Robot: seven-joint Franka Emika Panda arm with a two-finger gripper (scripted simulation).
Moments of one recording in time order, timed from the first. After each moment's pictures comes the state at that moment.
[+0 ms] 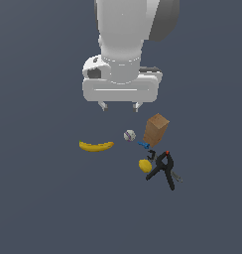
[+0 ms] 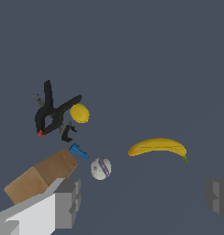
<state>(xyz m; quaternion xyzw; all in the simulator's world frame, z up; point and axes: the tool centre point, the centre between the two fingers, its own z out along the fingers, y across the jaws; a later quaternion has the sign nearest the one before) 0.004 -0.002 0.325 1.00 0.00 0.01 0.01</state>
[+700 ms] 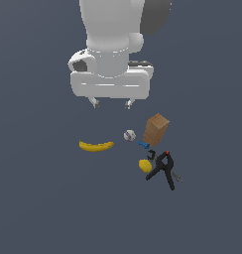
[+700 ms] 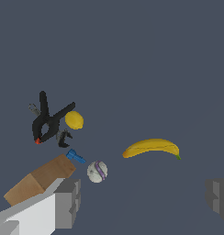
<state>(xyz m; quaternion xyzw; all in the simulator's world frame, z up) 0.009 -0.027 0.341 1.00 -0.03 0.03 0.00</state>
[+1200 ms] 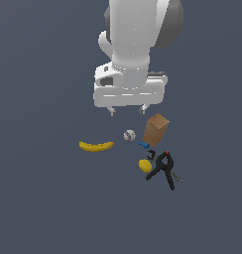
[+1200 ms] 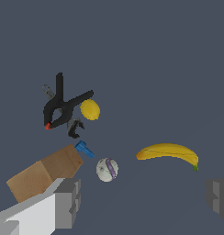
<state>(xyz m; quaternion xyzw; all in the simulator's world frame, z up) 0.000 0.022 0.306 1.00 0.05 0.02 0.00</state>
